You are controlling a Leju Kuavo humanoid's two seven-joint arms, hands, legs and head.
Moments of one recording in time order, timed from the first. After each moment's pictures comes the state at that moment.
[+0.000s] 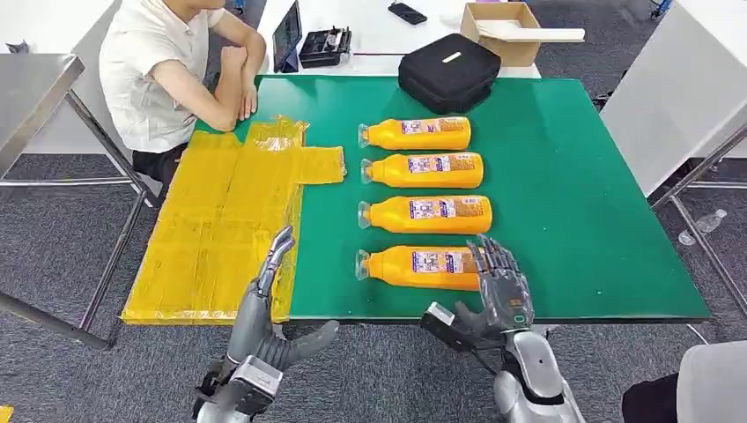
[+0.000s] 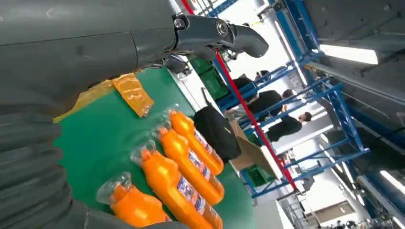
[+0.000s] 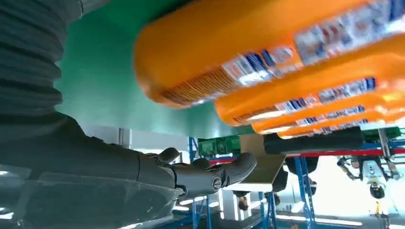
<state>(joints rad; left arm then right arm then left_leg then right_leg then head) 0.06 -0.28 -0.34 -1.52 -0.55 0.10 -0.68 -0.01 -0.03 0.15 -1.31 1.34 -0.28 -0.19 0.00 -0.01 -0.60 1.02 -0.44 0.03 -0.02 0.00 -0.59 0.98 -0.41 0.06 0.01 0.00</state>
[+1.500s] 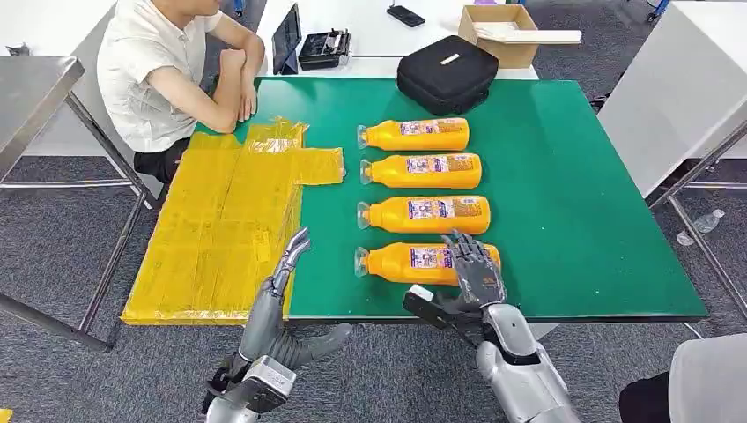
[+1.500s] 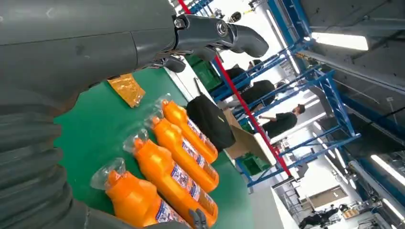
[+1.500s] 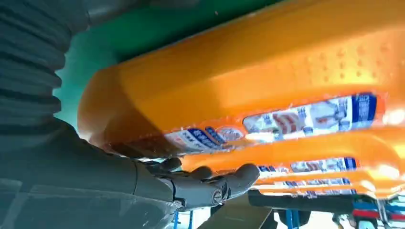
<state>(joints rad) 0.03 -0.28 -0.38 -1.48 -0.55 0.10 -0.68 -0.22 -0.07 0.28 -1.00 1.33 -0.13 -0.10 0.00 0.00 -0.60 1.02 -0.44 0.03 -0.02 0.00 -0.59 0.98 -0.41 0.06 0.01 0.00</state>
